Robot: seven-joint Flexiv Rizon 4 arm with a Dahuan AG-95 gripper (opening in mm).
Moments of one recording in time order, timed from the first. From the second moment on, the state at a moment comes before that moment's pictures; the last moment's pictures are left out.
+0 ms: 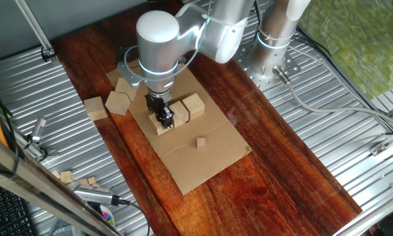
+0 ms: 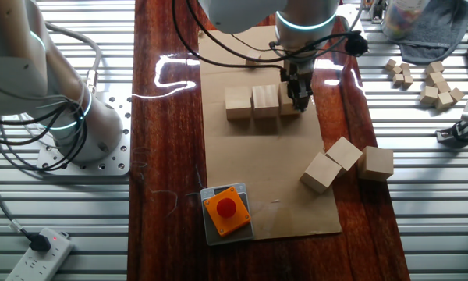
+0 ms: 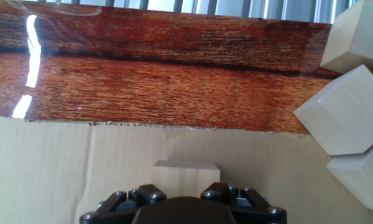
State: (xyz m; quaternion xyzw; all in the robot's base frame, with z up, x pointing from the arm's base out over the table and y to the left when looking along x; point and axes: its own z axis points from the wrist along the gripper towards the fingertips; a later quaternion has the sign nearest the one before) arm 0.507 0.075 0.055 -0.09 0.99 0.01 0.05
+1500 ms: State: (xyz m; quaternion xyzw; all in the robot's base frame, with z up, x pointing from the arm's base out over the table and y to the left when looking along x) arm 0.508 0.075 0.061 -0.11 0.99 0.00 0.04
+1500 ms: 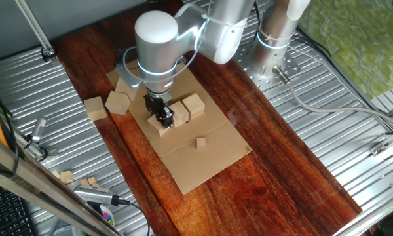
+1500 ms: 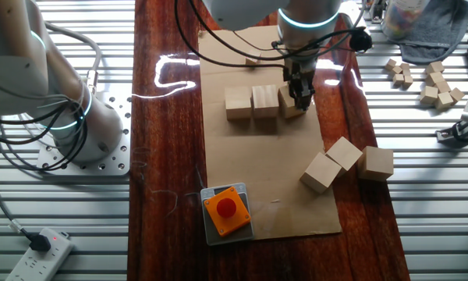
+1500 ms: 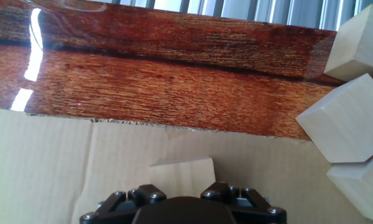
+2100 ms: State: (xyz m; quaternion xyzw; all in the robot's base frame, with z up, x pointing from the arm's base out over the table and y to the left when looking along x) arm 0.509 0.078 0.075 -0.11 0.99 0.01 0.04
